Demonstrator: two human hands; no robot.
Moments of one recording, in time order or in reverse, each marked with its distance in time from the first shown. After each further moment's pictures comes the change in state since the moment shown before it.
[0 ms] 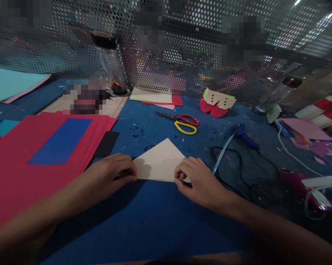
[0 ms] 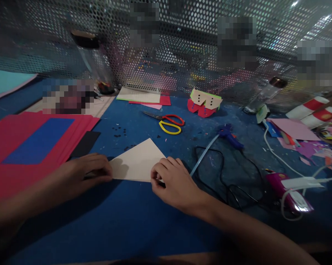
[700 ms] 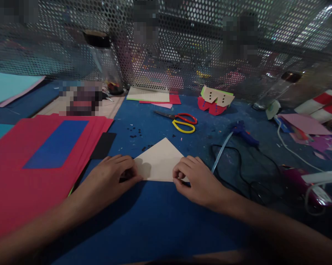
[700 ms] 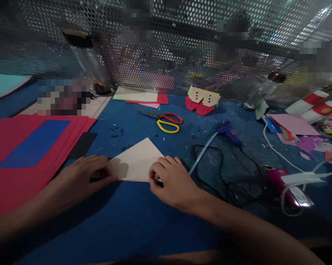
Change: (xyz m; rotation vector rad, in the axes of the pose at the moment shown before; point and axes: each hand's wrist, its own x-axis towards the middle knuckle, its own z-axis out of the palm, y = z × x) left_hand 0.004 0.006 0.018 0.182 0.139 -0.028; right_hand 0.000 0.002 0.002 -0.002 0.025 -0.020
